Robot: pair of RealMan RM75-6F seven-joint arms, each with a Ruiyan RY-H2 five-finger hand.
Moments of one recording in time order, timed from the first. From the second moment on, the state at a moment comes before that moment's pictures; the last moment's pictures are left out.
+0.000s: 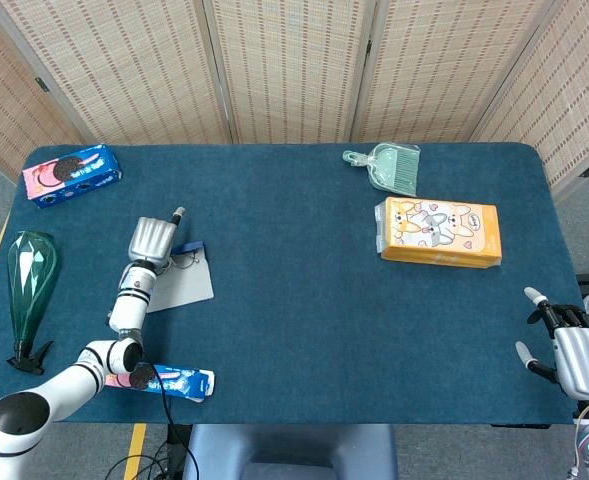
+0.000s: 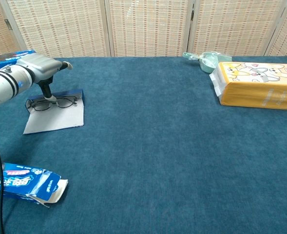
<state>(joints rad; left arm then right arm) -0.93 -1.80 -0.20 -0.67 0.91 0.78 0.56 0.05 -1.15 0.07 -1.58 -1.49 1.50 0.00</state>
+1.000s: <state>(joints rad) -0.86 -1.68 -0.27 -0.88 0.86 0.85 0.54 0.05 -1.15 0.06 -1.58 -1.50 1.50 0.00</state>
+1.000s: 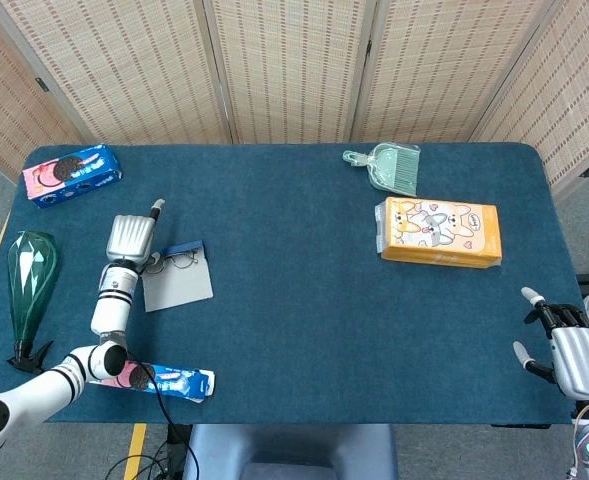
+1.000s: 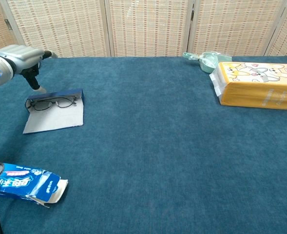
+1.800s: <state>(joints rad) -0.85 -1.76 -0.28 -0.75 0.88 0.81 0.49 0.05 -1.15 0.07 -1.58 -1.49 1.49 -0.01</state>
